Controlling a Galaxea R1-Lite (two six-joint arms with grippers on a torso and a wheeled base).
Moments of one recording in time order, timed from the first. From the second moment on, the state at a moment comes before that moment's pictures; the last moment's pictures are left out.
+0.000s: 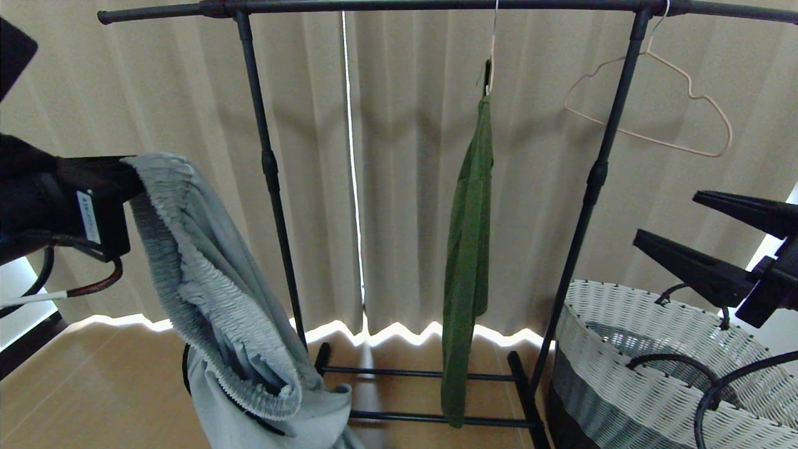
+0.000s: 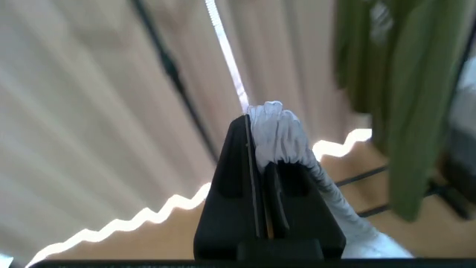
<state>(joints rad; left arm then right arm) -0.40 1.15 -0.92 -0.12 0.17 0.29 0.26 1.12 -0.55 -0.54 0.19 -0.13</state>
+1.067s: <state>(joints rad) -0.32 1.04 -0.56 -0.42 -0.07 0.22 -0.03 1.03 -0.52 -0.45 0.03 -0.14</state>
